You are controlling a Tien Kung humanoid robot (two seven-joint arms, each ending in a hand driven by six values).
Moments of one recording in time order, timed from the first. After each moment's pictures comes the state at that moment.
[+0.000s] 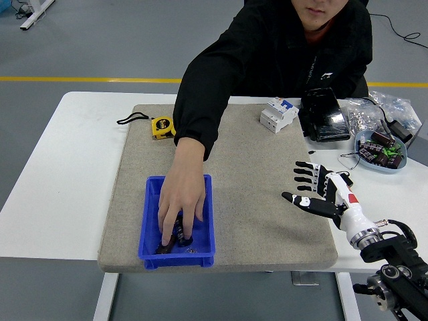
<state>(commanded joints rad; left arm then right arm) -0.15 0.03 -0.98 -0.18 1.11 0.03 0.24 0.16 -0.20 1.04 1.35 -0.97 -0.24 0.15</state>
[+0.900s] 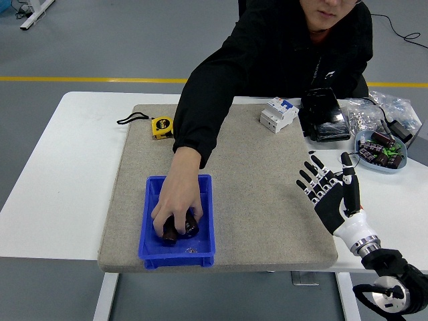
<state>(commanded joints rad) -0.17 0.01 -0.94 -0.18 1.03 0.05 0.21 0.14 -0.20 1.09 1.31 -0.47 0.02 0.19</state>
